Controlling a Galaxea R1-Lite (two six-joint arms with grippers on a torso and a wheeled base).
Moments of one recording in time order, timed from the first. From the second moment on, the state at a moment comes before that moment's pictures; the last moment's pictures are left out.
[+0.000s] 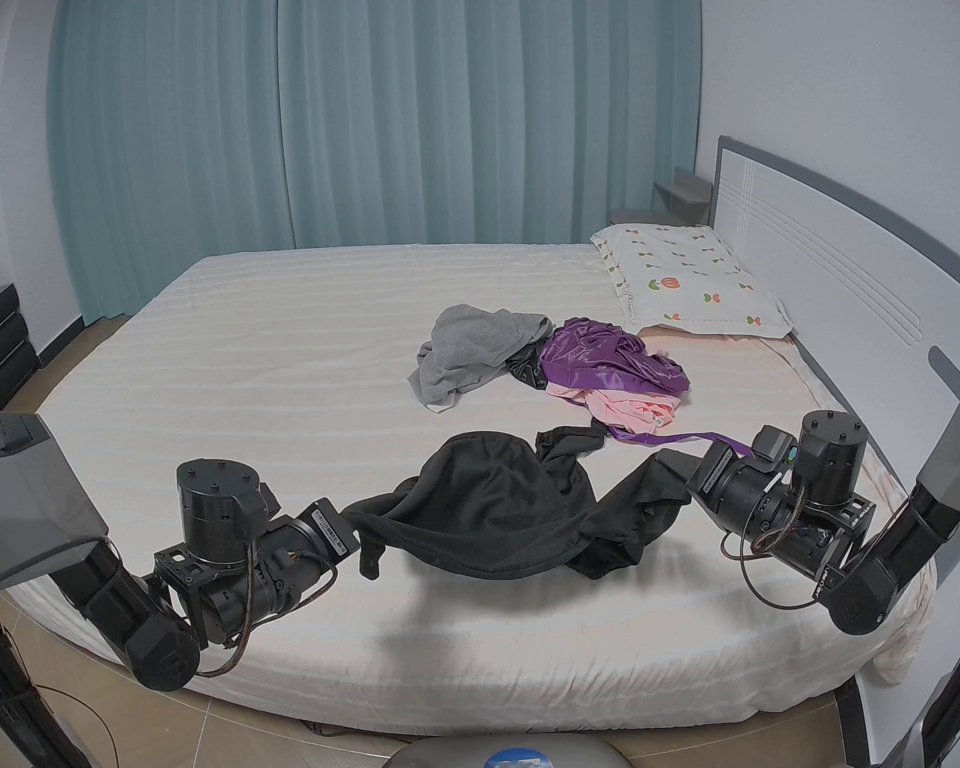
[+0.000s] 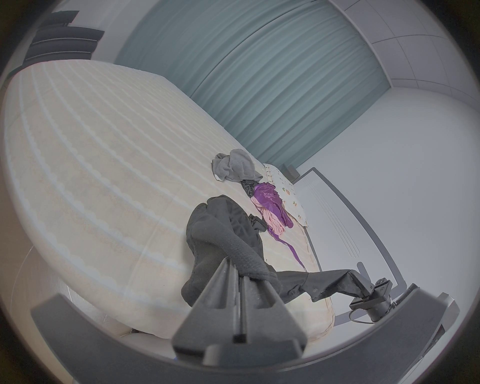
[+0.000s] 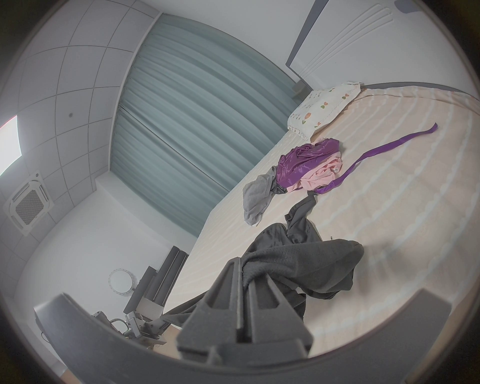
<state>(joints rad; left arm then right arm) -0.45 1.90 -0.41 -1.12 0.04 -0.87 0.41 1.93 -0.48 -1.27 0.06 0.85</state>
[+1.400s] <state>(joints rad) -0.44 1.75 -0.39 -1.05 0.05 -0.87 0.51 1.90 -0.60 -1.38 0.00 0.75</state>
